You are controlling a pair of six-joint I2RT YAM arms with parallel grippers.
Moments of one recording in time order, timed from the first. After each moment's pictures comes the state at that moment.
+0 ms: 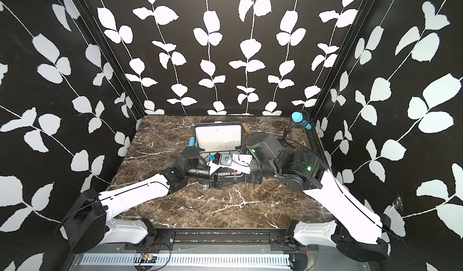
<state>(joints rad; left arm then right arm) -0.83 1.32 0.80 0.29 0.86 0.14 0.99 1.20 1.69 -1.23 0.01 -0.60</state>
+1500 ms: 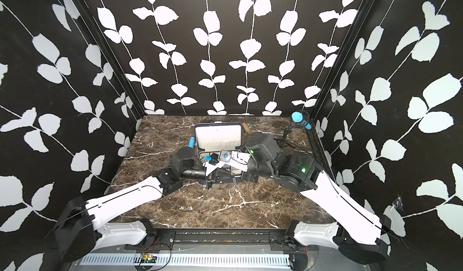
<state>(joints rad) -0.84 1.19 0.80 0.15 0.77 0.18 0.98 1.16 1.55 -1.04 0.05 -0.53</state>
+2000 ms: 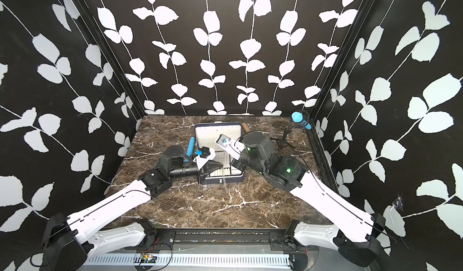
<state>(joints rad) -0.73 1.10 0.81 -0.01 0.54 0.18 0.92 1.17 1.36 -0.59 0.13 -0.41</state>
